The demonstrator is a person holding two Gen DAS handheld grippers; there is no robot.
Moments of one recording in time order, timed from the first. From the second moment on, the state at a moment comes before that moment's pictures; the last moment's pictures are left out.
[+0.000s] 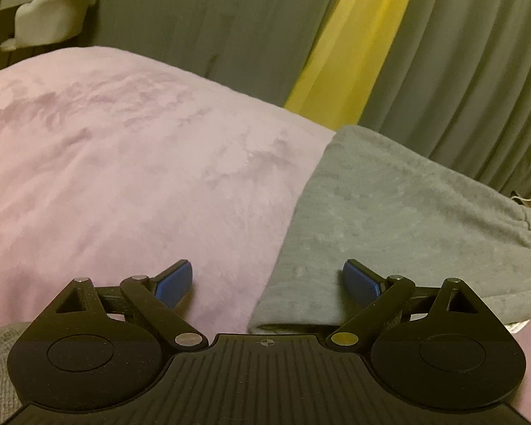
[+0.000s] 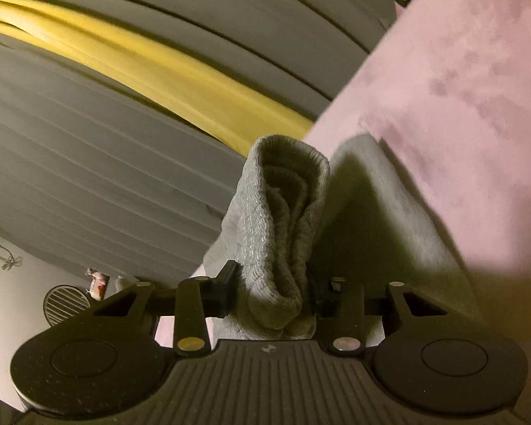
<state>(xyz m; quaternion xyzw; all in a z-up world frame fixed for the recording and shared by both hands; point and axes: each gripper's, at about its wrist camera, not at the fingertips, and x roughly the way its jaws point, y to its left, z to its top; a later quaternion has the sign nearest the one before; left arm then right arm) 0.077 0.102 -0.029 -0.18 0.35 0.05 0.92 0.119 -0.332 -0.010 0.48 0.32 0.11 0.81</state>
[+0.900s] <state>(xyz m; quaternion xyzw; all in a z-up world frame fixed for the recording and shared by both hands) 0.198 0.091 -0.064 -0.17 0.48 -0.18 0.84 0.163 -0.337 -0.066 0.35 0.45 0.12 0.81</state>
